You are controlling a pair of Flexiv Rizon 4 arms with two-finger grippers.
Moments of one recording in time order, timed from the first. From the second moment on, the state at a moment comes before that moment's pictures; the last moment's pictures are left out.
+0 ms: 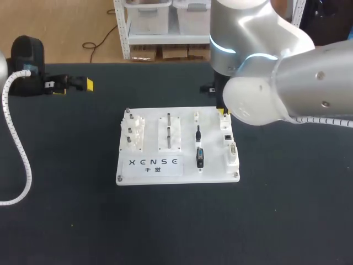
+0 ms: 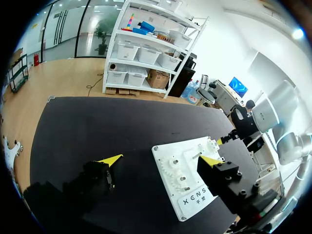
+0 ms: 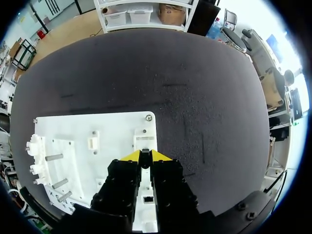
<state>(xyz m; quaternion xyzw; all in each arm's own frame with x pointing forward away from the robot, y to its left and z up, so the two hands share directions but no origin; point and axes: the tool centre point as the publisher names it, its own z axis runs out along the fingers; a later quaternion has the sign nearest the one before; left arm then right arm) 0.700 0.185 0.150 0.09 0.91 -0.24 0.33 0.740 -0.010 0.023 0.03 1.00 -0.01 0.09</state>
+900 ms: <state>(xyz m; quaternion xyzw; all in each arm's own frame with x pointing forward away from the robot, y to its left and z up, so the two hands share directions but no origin) 0.700 0.185 0.150 0.09 0.91 -0.24 0.33 0.736 -0.010 0.021 0.03 1.00 -0.02 0.08</state>
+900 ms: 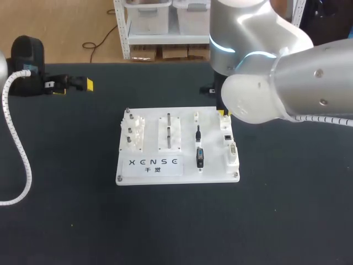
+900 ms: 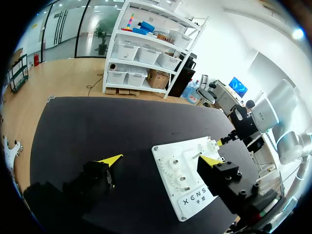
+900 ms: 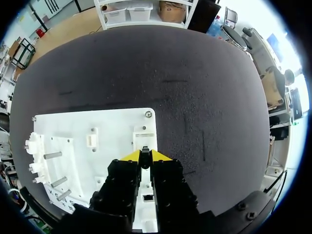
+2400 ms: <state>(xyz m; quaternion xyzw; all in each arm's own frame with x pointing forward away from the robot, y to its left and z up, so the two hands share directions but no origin) 0.700 0.185 0.150 0.09 0.91 -0.24 0.33 0.731 0.023 0.050 0.04 1.00 0.02 0.06</state>
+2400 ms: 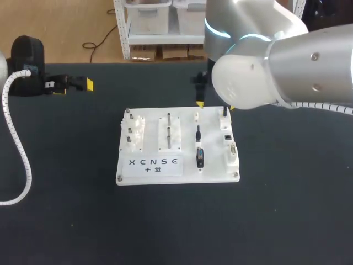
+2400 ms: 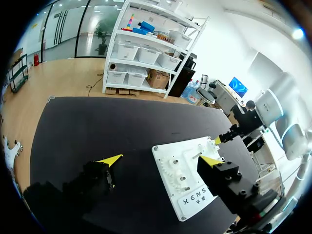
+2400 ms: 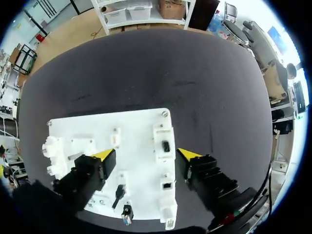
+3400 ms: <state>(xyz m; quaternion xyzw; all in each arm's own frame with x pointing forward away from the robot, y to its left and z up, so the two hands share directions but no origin) 0.700 0.185 0.150 0.09 0.91 -0.24 0.33 0.667 0.054 0.020 -0.02 1.00 0.03 0.05</state>
